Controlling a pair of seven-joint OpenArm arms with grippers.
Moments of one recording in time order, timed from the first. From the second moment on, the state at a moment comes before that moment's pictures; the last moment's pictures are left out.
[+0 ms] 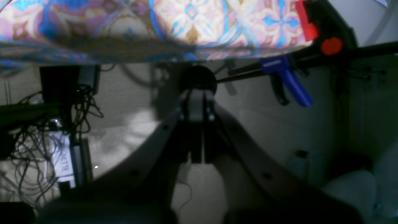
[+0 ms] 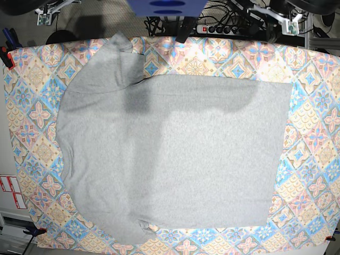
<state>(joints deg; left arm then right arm) 60.1 -26.8 -1.8 100.1 -30.7 1.5 -10.2 -60.1 5.2 24.6 100.9 -0.8 2.0 -5.7</state>
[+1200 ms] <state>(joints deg) 23.9 -15.5 -24.1 78.5 -63.2 0.4 33.0 -49.4 4.7 18.8 105.8 -0.6 2.2 -16.1</state>
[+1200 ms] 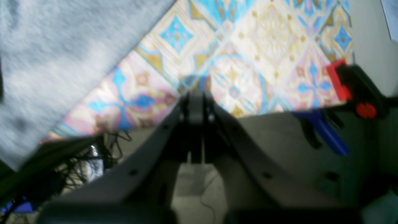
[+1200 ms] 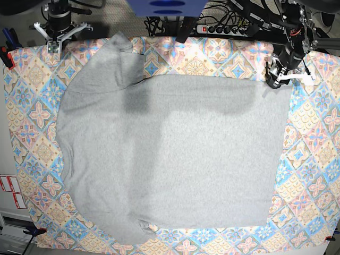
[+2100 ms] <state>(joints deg) 21.5 -14.0 -24.2 77.6 -63.3 0.7 38.7 -39.4 4.7 18.9 105.4 -0.4 2.2 -28.6</state>
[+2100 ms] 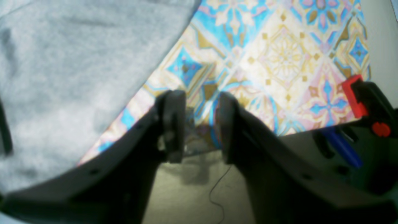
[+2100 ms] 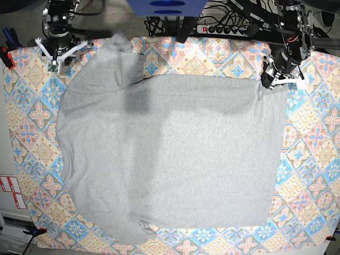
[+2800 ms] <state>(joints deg) 21.7 -14.1 -24.2 77.8 -63.0 0.7 39.1 -28.8 4.9 18.9 91.1 26.3 1.9 -34.3</state>
